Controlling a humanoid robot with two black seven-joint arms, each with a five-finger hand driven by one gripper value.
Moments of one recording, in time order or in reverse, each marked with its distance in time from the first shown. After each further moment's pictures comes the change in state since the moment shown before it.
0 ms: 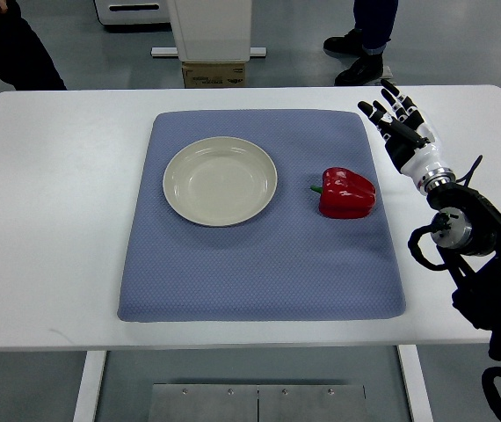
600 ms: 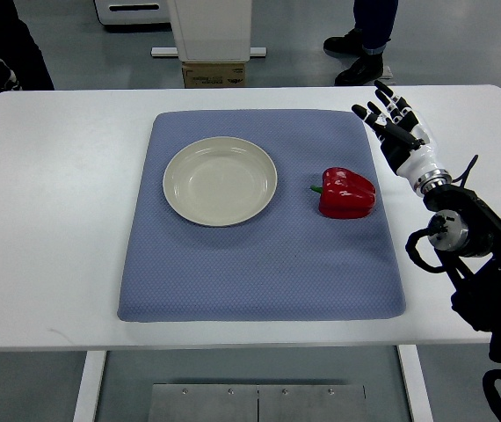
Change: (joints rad) left arm -0.001 0.000 0.000 0.000 0.000 0.000 0.000; right arm -0.001 -0.004 -0.026 0.007 -0.003 0.005 0.014
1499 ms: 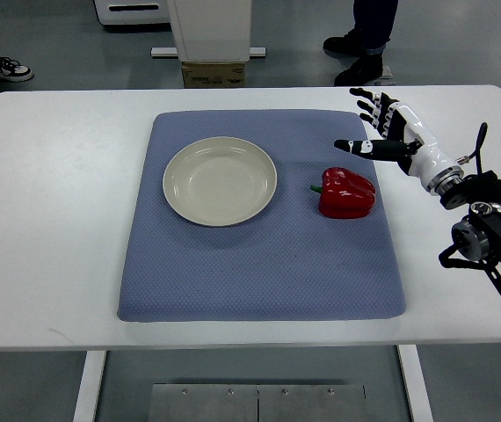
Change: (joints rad) left arm 0.001 0.000 0.000 0.000 0.000 0.000 0.000; right arm 0.009 -0.203 -0.275 0.125 -0.341 0.007 0.105
